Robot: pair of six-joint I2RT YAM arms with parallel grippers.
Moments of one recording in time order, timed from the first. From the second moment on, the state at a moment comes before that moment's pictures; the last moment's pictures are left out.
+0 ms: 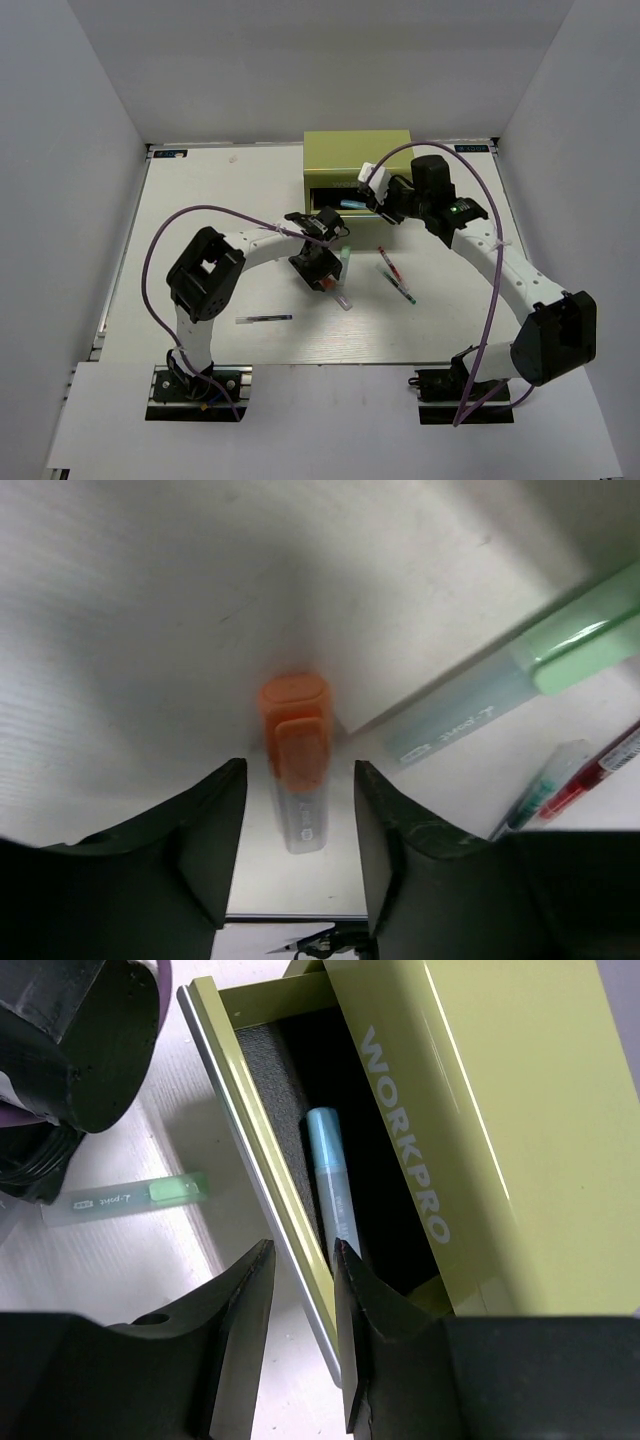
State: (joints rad) left arm -0.78 1.95 1.34 -0.74 0.00 -1.42; right arm 0.44 1.37 1.17 -0.37 -0.42 -0.76
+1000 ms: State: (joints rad) left arm -0.83 1.61 1.22 -0.72 -0.13 -1.38; right arm 0.39 1.28 1.07 -0.34 -0.48 -0.67
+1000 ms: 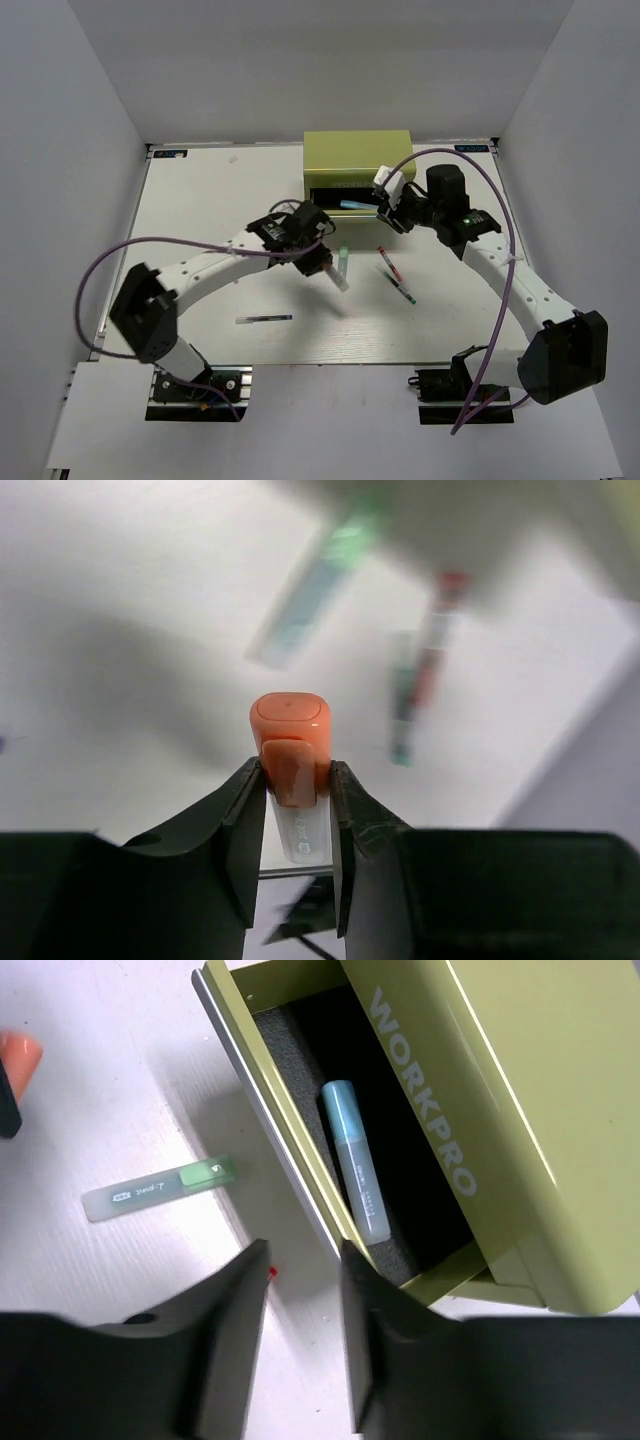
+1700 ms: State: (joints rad) left arm -0.82 1.69 1.30 -0.06 -0.43 -1.42; right arm 0.33 1.10 0.90 -0.26 -0.41 -0.57
